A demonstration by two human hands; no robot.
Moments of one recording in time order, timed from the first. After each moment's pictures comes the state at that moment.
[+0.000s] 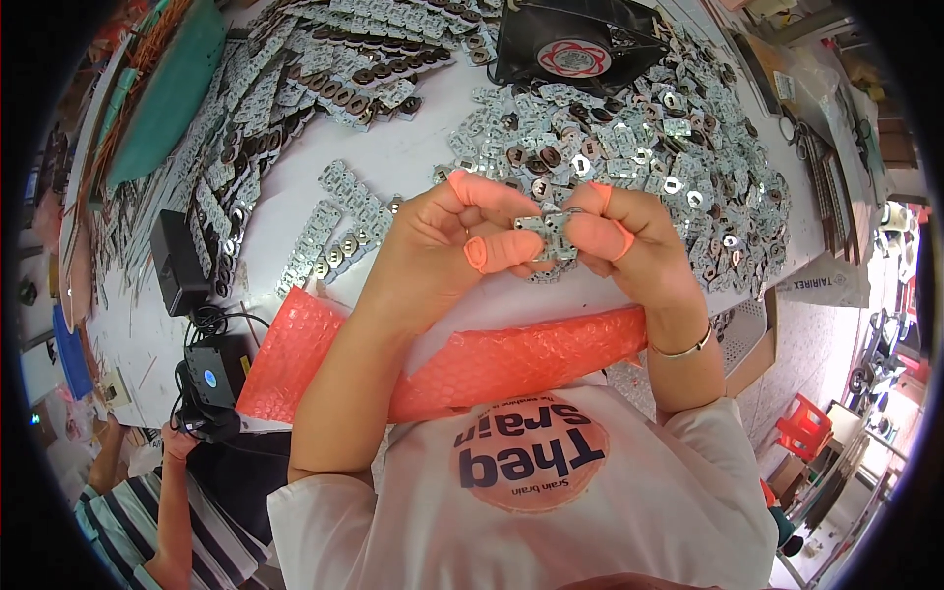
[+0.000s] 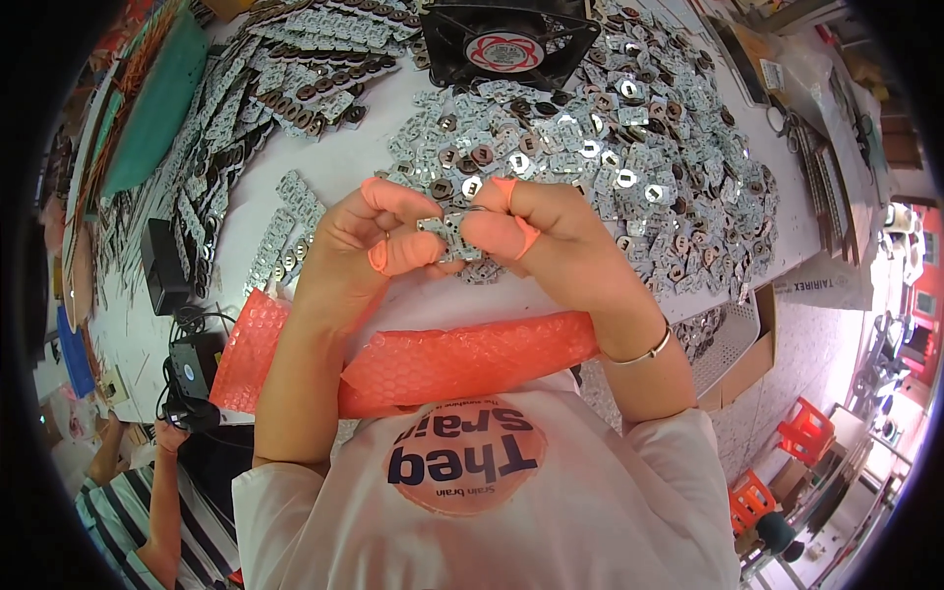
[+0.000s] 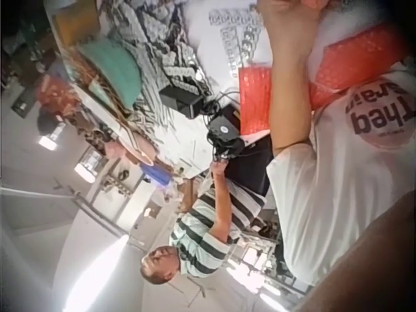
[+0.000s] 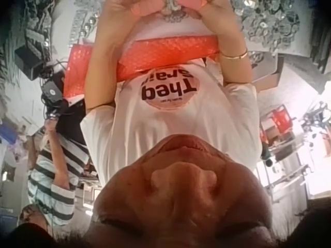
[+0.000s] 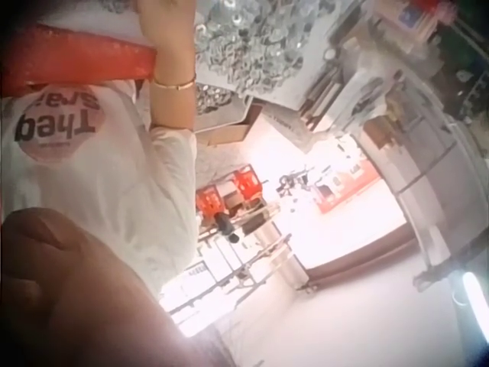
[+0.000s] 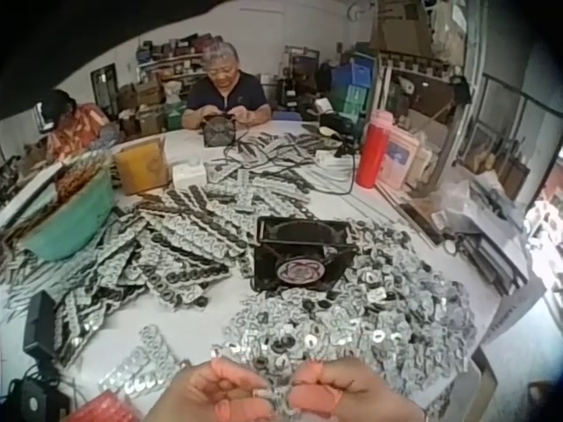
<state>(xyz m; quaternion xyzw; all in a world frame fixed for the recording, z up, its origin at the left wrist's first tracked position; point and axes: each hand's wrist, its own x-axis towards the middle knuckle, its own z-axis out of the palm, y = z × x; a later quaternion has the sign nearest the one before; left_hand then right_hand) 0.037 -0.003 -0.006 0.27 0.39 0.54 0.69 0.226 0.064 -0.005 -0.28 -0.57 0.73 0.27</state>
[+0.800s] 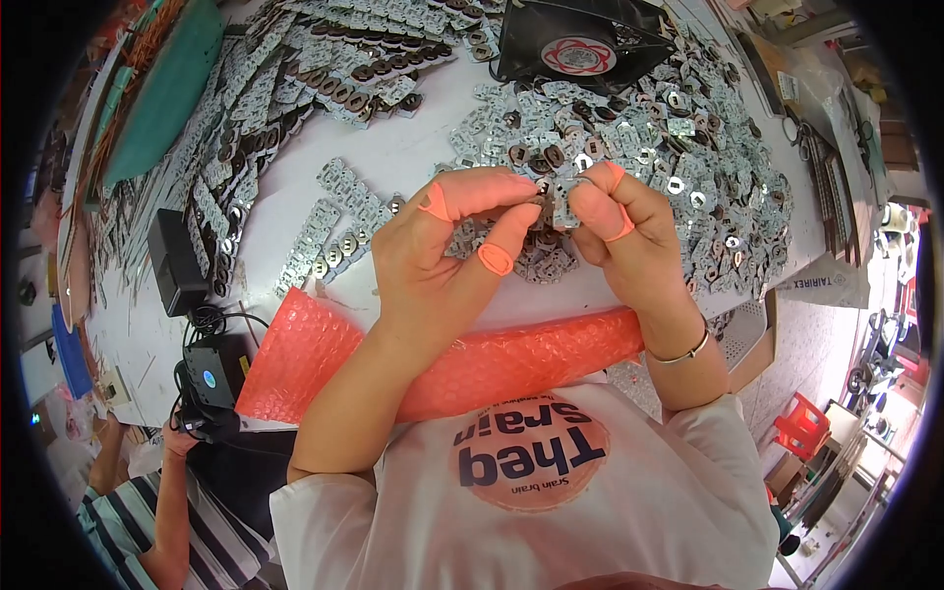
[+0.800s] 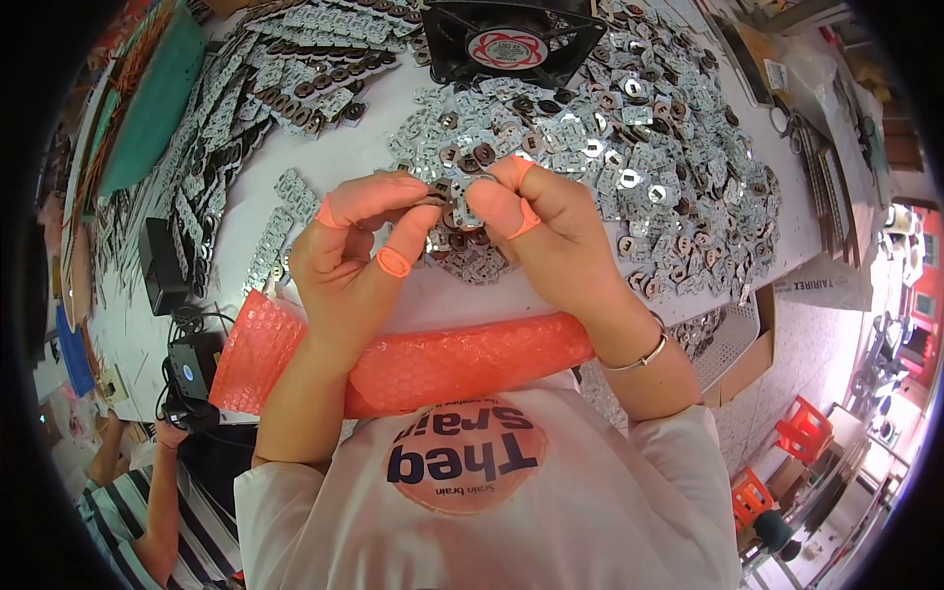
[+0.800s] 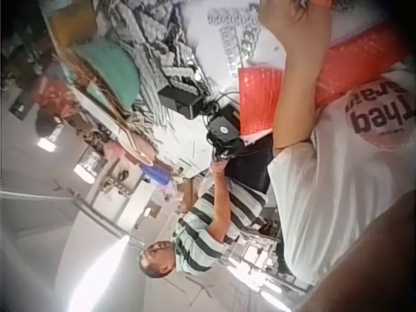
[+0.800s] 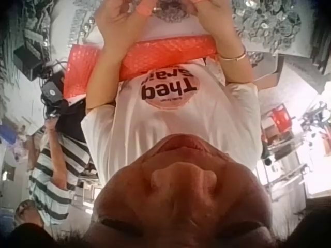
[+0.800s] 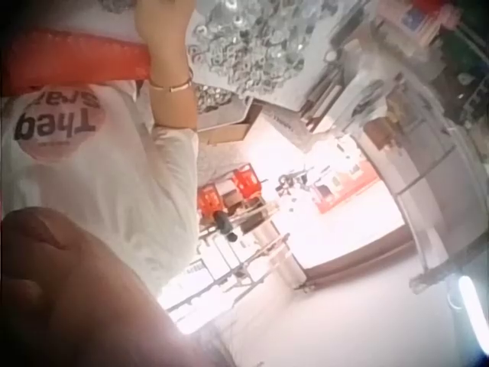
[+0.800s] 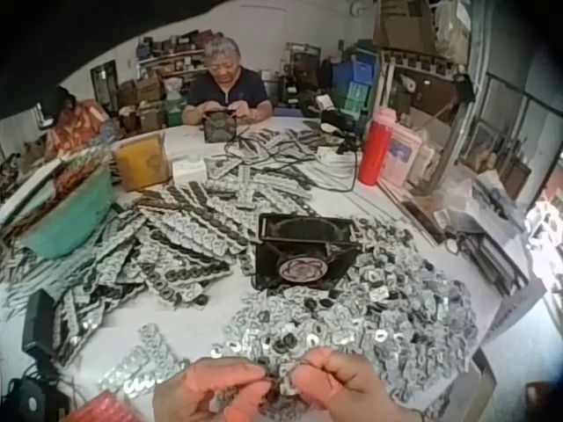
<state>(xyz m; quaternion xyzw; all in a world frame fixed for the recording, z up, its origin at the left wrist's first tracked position) 0.049 -0.004 -0.020 0.56 0.46 0.62 0.31 0.216 0.057 -0.010 -0.34 -0.53 0.69 0.35</state>
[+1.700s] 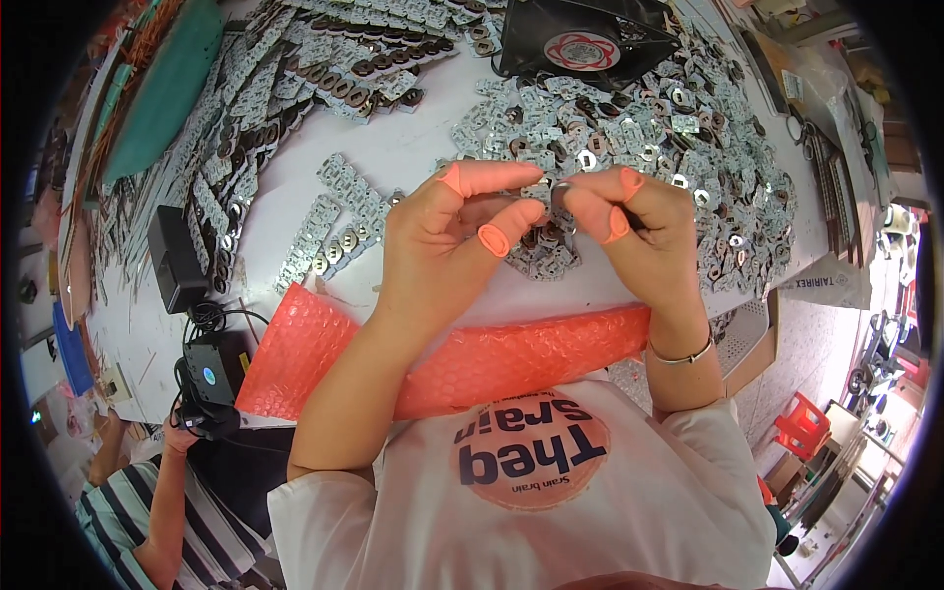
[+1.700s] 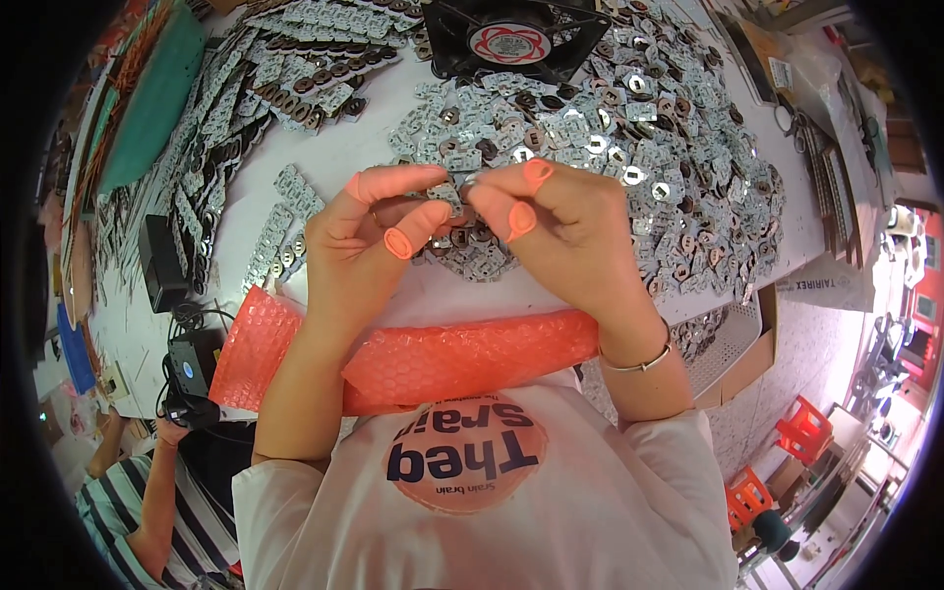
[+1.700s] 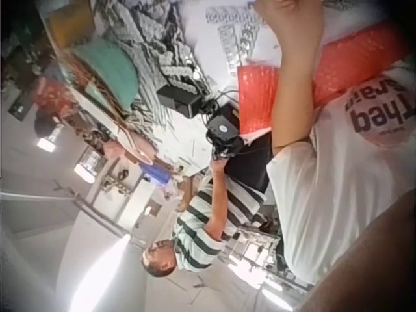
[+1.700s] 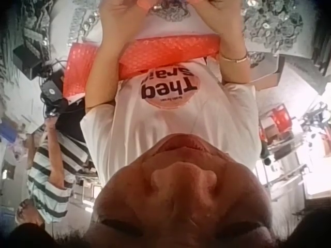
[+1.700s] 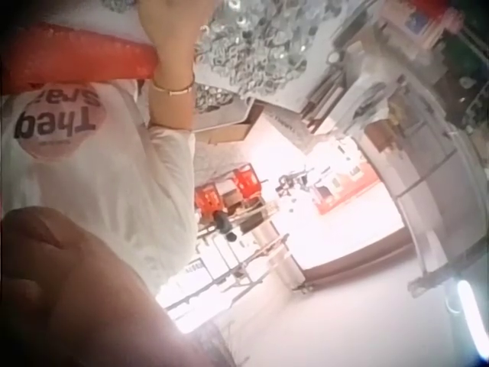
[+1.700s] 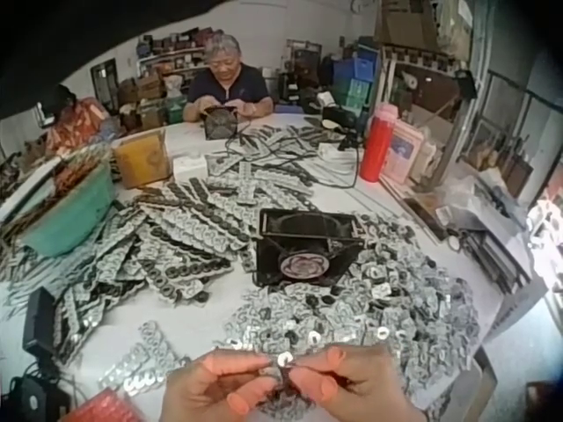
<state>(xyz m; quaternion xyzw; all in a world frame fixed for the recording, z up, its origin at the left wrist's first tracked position) 0.049 -0.001 -0.022 0.43 0.46 0.61 0.49 0.226 0.065 -0.012 -0.34 -0.76 0.42 0.36</state>
